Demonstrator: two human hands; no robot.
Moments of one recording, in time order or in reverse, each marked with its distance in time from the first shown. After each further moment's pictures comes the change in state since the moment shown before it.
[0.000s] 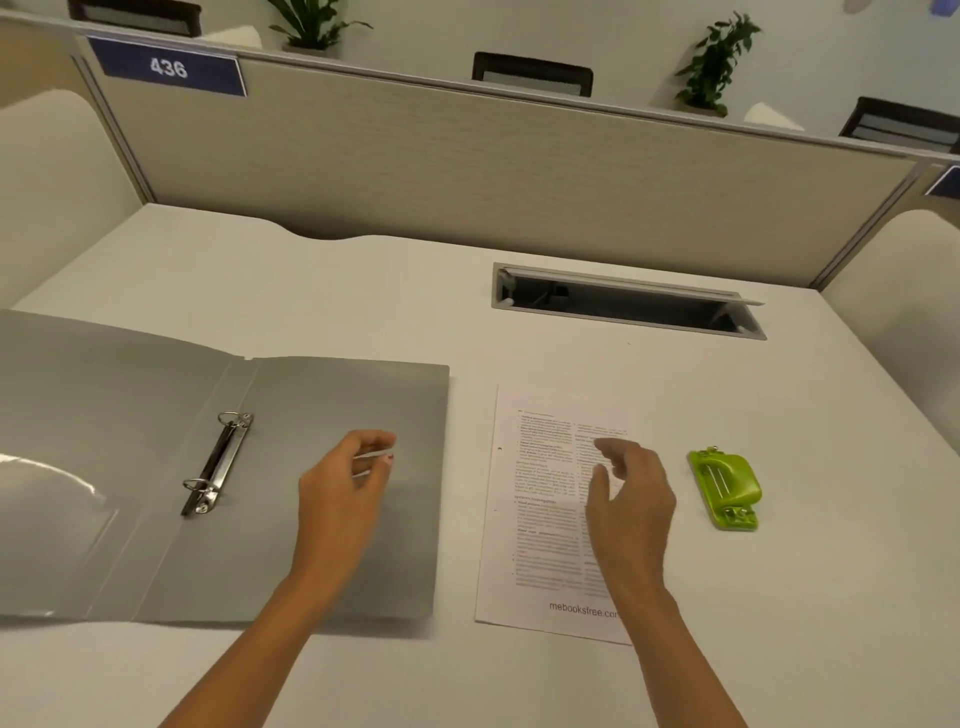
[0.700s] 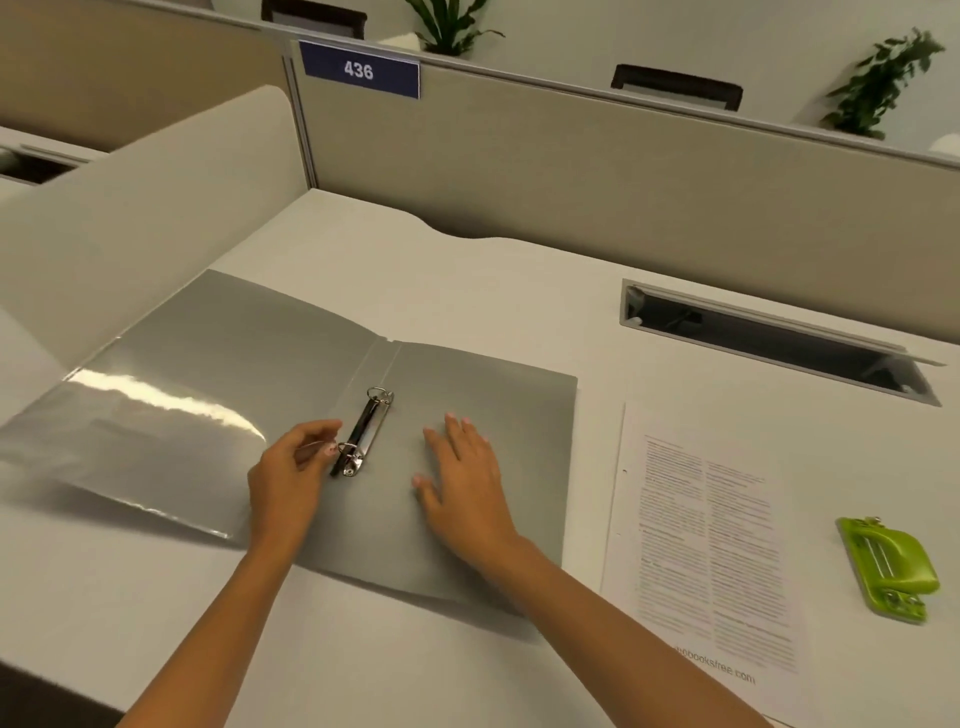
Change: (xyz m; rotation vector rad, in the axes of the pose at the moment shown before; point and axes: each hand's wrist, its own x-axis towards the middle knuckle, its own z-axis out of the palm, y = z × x) left_hand 0.023 -0.093 -0.141 0.049 0.318 -0.139; right_hand -0.086 -0.113 0.188 -0.156 -0.798 -0.539
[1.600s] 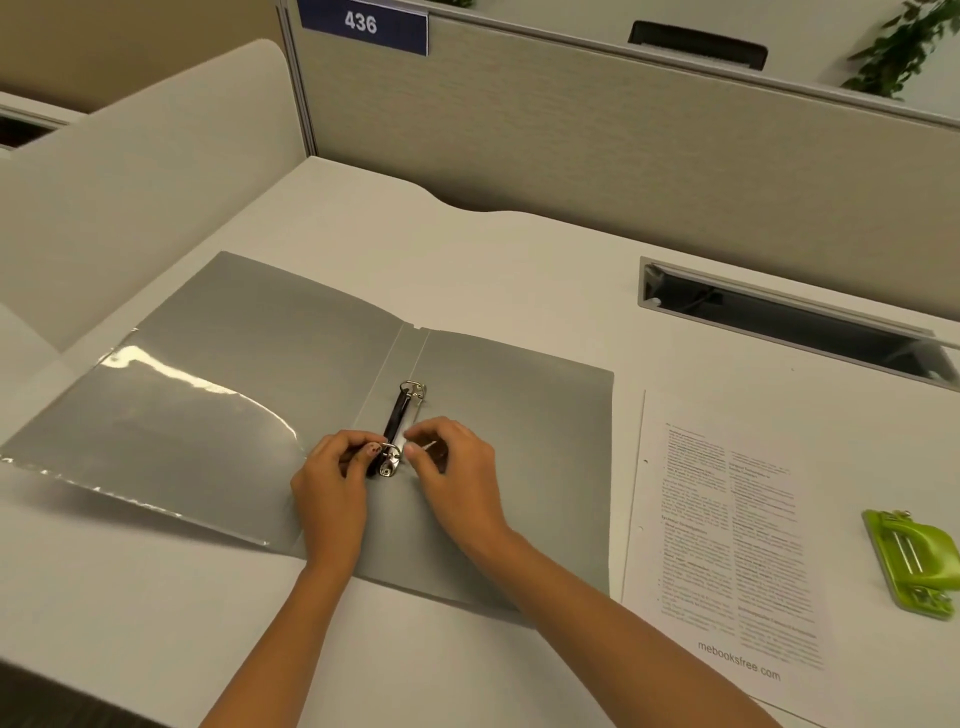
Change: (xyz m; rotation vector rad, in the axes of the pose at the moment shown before) left_hand -0.018 -0.009 0.034 0.031 0.110 0.092; right_hand 0.016 -0.025 0.010 0.528 0.171 0.061
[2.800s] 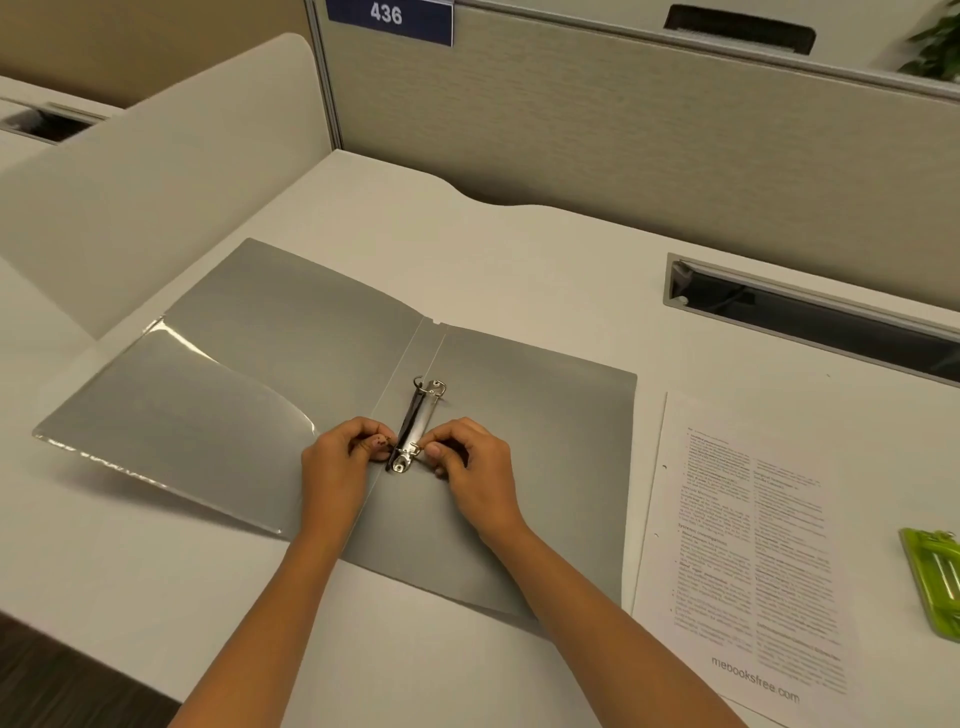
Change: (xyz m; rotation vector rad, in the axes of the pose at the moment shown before) left_hand 0.019 0.008 -0.010 0.029 -0.167 -0.133; right_hand 0.010 0.027 0.002 0.169 -0.028 0.017
